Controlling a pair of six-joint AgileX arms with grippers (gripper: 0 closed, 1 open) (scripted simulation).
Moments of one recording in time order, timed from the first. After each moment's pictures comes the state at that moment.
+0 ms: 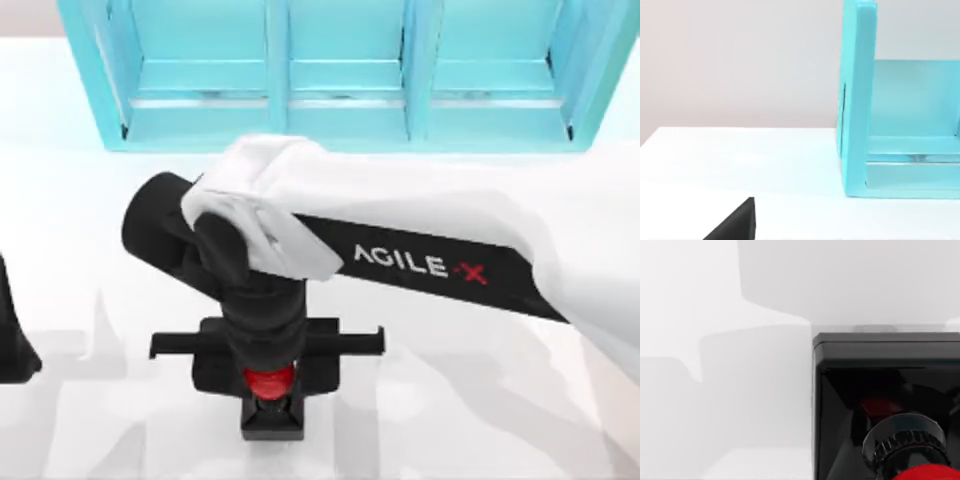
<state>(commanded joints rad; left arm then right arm) 0.00 0.00 0.00 0.00 0.00 0.00 1.01 2.24 1.83 -1.16 0.00 1.03</state>
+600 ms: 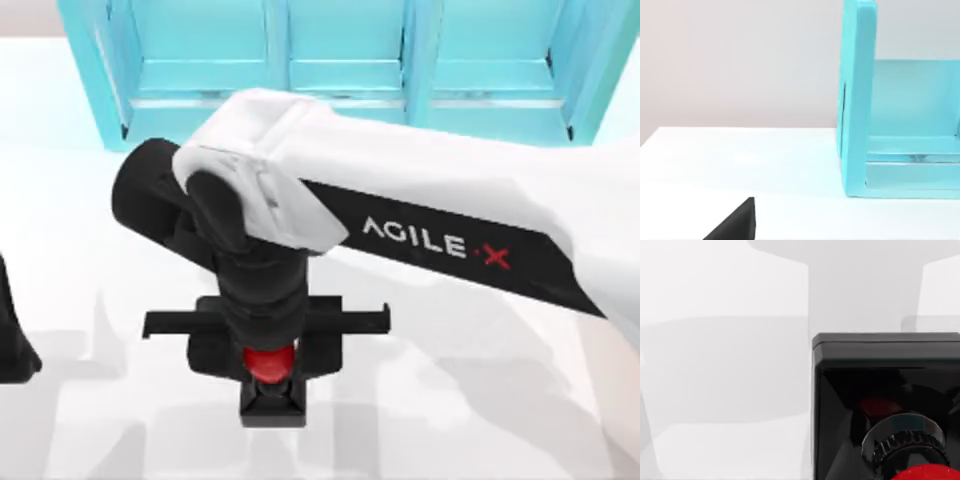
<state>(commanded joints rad) 0.00 0.00 0.00 0.00 0.00 0.00 1.01 2.22 1.93 -1.28 0.00 1.03</state>
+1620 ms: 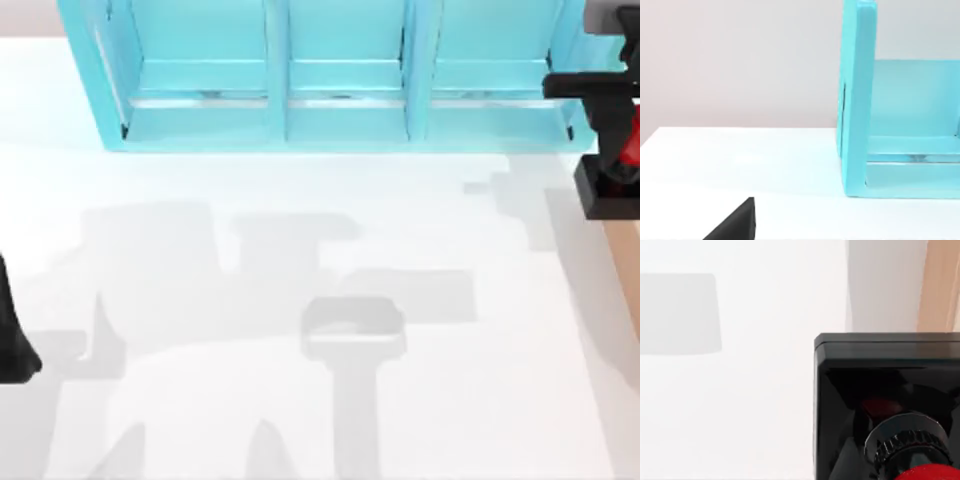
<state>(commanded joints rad) 0.00 0.00 0.00 0.00 0.00 0.00 0.22 1.97 1.93 -1.53 0.00 0.23</state>
